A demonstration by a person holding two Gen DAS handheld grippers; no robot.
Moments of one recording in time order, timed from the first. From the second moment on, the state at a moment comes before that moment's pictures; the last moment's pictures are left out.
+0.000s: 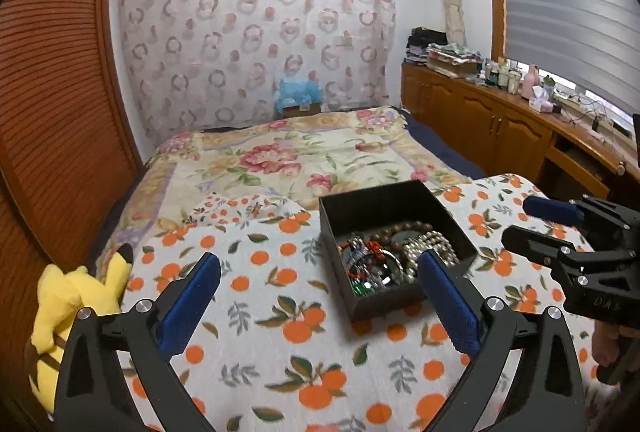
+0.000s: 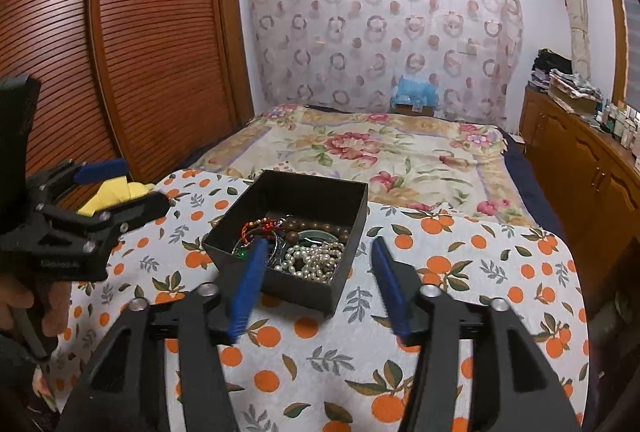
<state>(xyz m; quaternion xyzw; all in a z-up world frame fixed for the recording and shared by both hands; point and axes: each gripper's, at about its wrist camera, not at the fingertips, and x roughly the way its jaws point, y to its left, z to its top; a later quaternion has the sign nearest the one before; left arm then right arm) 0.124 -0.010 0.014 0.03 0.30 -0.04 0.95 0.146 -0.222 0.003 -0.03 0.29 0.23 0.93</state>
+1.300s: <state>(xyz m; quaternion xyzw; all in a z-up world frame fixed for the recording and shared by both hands) 0.026 0.001 0.009 -0.02 0.27 0.00 0.96 0.053 -0.249 0.019 -0.01 0.23 0.17 0.96</state>
